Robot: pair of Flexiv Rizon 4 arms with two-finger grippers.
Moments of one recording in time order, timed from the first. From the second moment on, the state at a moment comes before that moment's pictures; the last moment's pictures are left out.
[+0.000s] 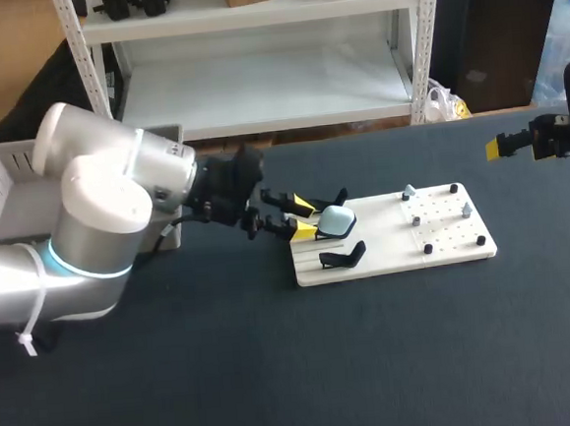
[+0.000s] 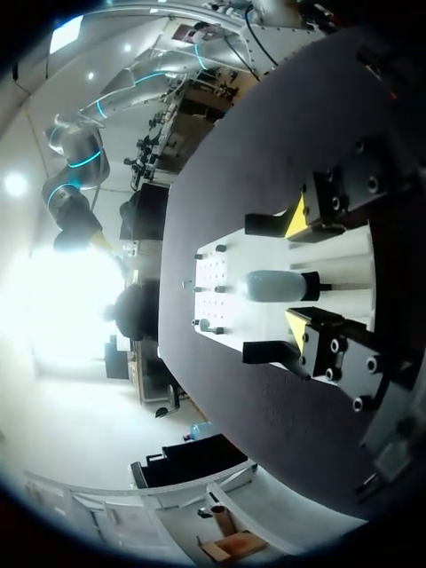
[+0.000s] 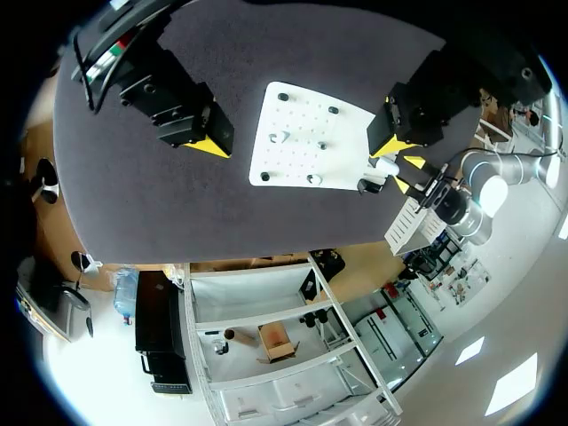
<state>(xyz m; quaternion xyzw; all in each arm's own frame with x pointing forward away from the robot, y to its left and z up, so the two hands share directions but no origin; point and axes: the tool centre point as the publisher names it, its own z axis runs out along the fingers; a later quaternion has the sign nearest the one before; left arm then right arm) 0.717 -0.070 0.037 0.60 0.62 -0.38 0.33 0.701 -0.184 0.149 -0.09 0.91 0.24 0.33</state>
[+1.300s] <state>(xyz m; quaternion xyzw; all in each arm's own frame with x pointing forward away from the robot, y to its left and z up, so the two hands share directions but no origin) 0.728 -0.096 0.022 0.60 0.62 -0.38 0.33 0.701 -0.184 0.149 -0.09 0.91 0.24 0.33</state>
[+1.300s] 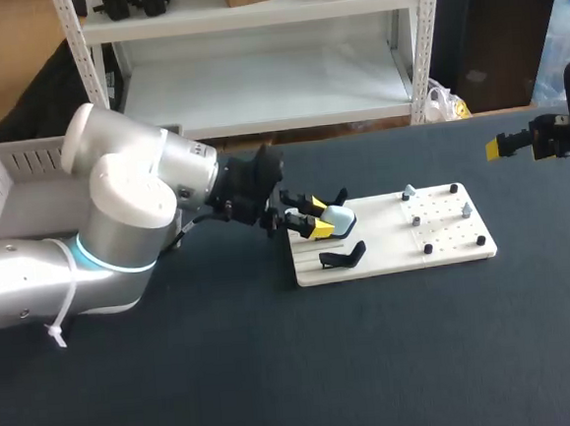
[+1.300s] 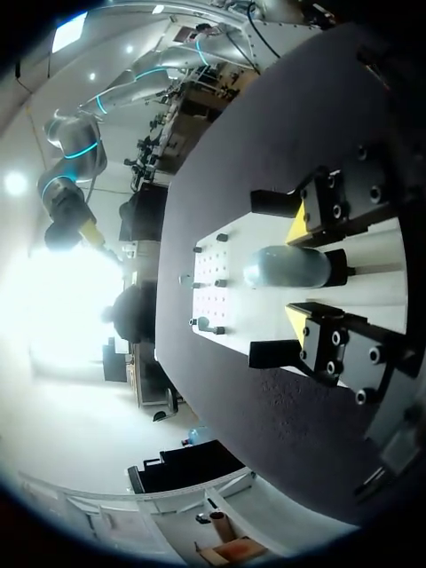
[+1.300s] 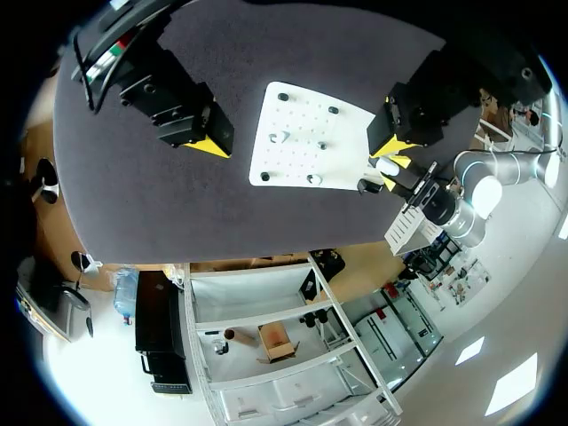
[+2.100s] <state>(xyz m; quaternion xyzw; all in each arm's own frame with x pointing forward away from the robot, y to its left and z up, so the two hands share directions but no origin) 0.731 -0.096 0.021 0.58 0.63 -0.39 0.33 0.701 -0.184 0.149 -0.09 0.91 0.24 0.33</state>
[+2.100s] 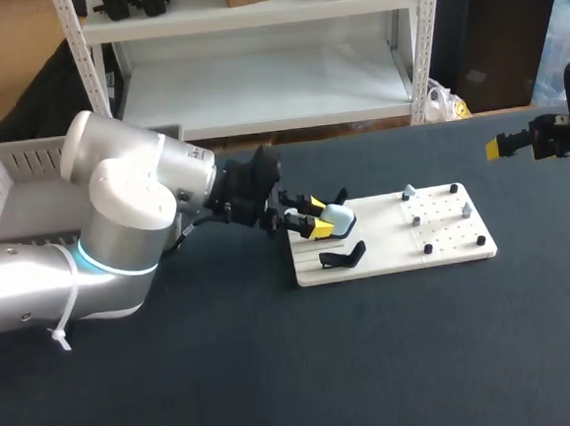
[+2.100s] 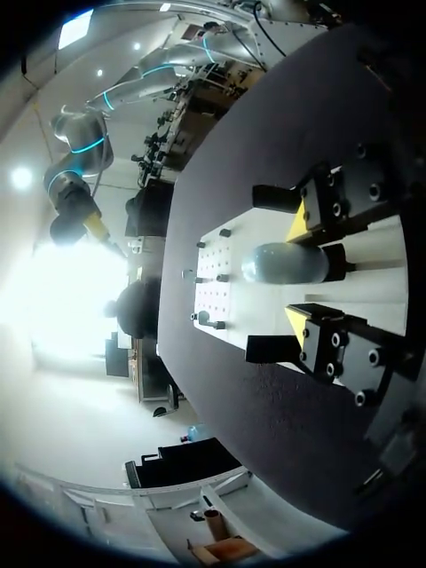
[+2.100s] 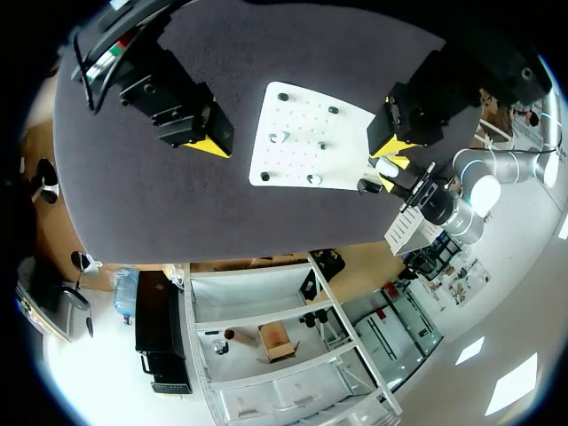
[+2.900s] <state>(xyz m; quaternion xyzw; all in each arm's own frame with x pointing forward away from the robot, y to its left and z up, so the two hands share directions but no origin) 0.730 -0.095 0.020 0.57 0.62 -0.40 0.35 0.701 -0.184 0.149 -0.09 0.91 0.24 0.33</state>
